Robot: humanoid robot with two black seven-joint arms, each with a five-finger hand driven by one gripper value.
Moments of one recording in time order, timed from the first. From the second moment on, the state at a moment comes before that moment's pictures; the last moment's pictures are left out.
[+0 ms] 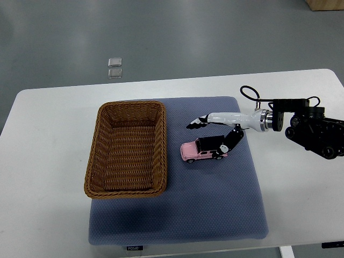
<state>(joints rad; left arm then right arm) 0.04 0.00 -0.07 -0.13 0.11 -0.11 -0.02 0.90 -0.38 0.28 0.83 -1.38 0.33 0.52</state>
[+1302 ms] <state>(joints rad) 0.04 0.00 -0.07 -0.13 0.11 -0.11 -0.02 0.99 -0.42 0.26 0.82 -1.35 0.32 0.53</state>
